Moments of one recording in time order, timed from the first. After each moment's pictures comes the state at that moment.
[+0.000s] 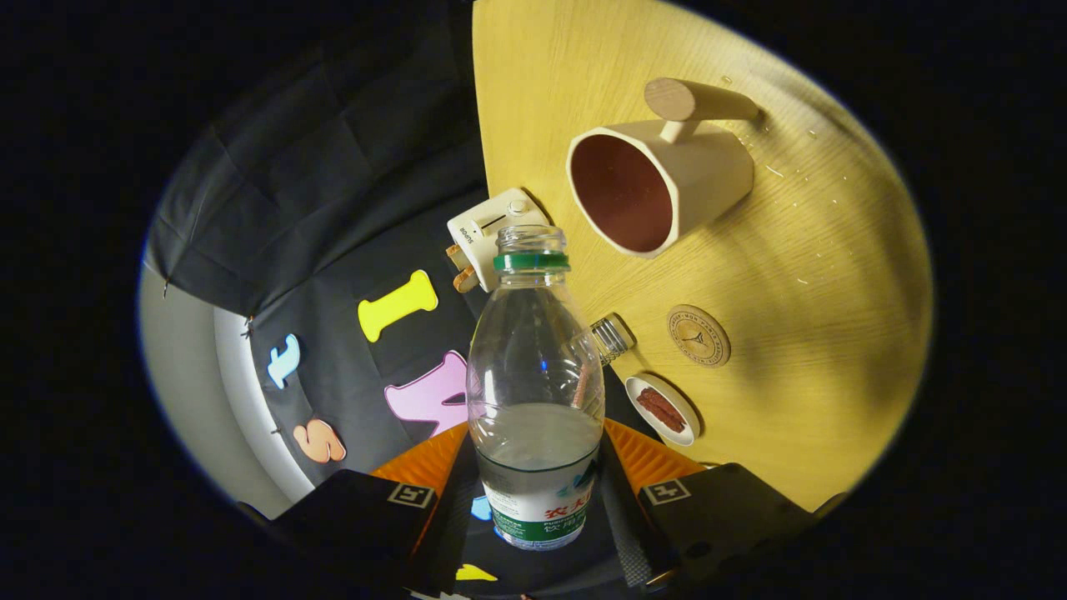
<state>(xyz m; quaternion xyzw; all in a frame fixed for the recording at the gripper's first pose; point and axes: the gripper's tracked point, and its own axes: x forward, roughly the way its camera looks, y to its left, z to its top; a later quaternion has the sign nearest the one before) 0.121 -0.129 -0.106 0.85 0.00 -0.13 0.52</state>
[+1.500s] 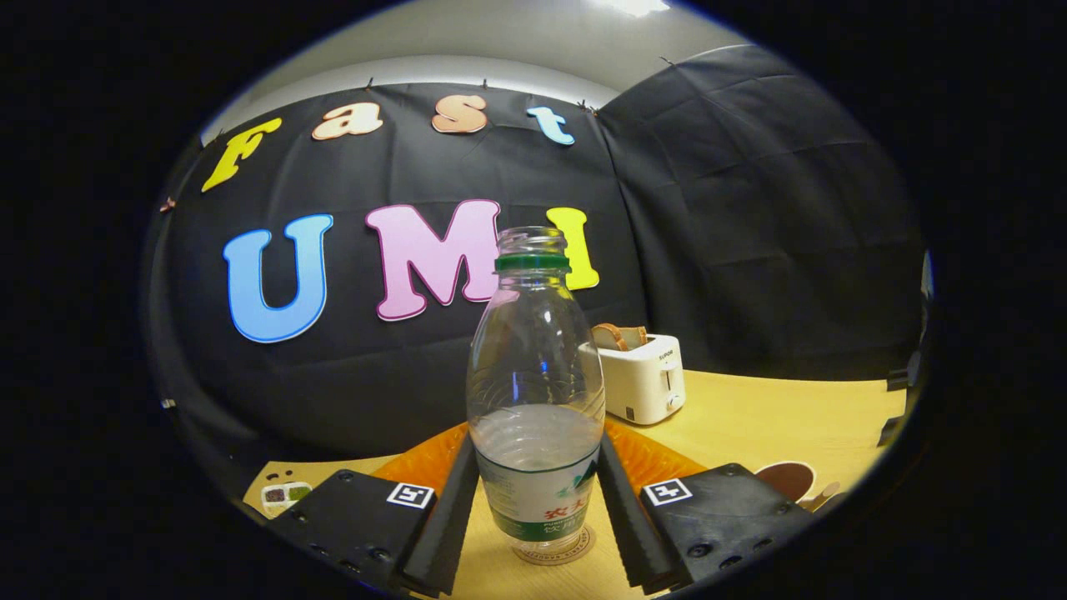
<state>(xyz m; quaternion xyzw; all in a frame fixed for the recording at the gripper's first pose) 0.213 -0.094 -0.089 0.07 -0.02 -0.19 0.98</state>
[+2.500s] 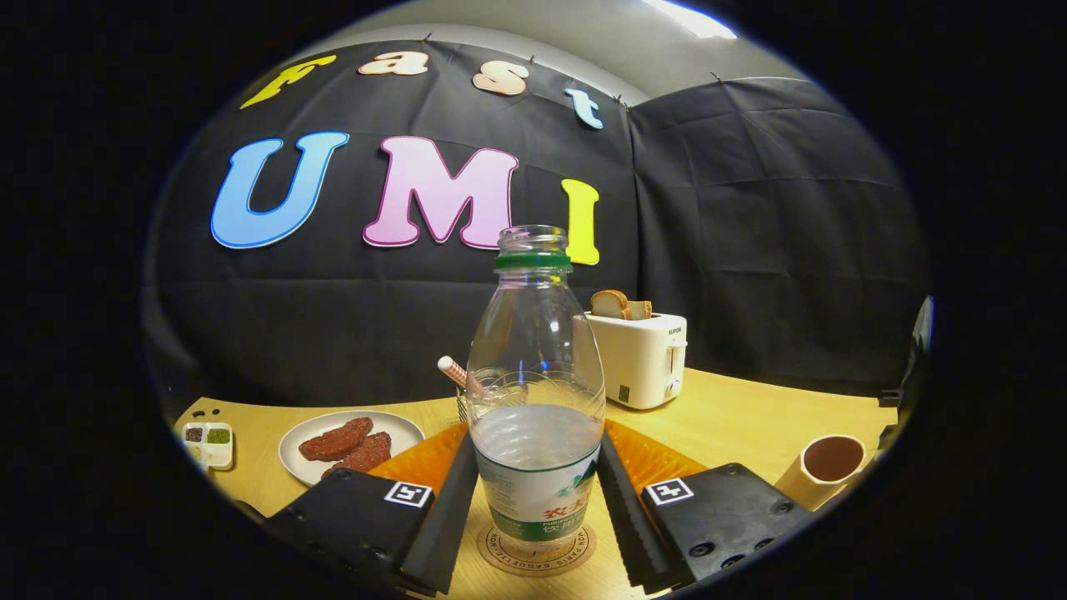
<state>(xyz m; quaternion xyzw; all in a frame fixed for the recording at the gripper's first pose) 0.262 -0.085 -0.178 0.00 0.02 -0.23 0.97</state>
